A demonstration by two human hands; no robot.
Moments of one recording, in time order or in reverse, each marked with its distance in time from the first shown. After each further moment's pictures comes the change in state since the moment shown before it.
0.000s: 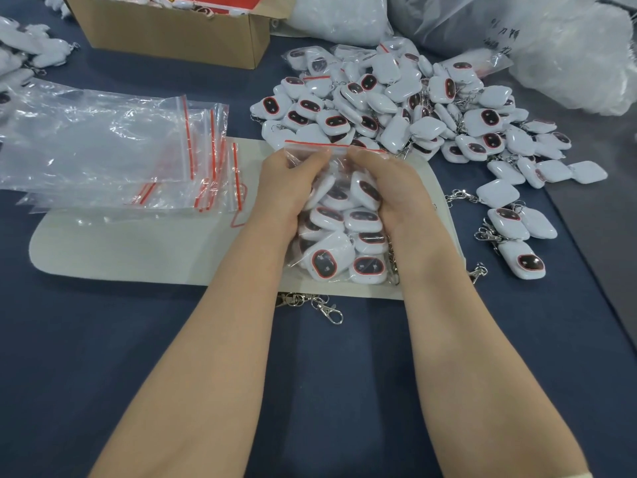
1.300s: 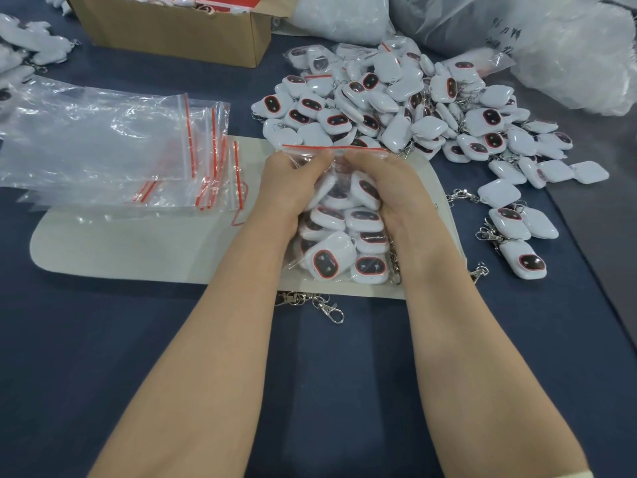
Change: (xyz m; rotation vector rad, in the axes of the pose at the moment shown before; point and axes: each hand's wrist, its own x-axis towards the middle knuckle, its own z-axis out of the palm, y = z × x) left_hand 0.004 -0.003 -0.003 0.068 -0.039 0.058; right_hand -0.003 -0.001 -0.002 -0.014 -0.097 -0.013
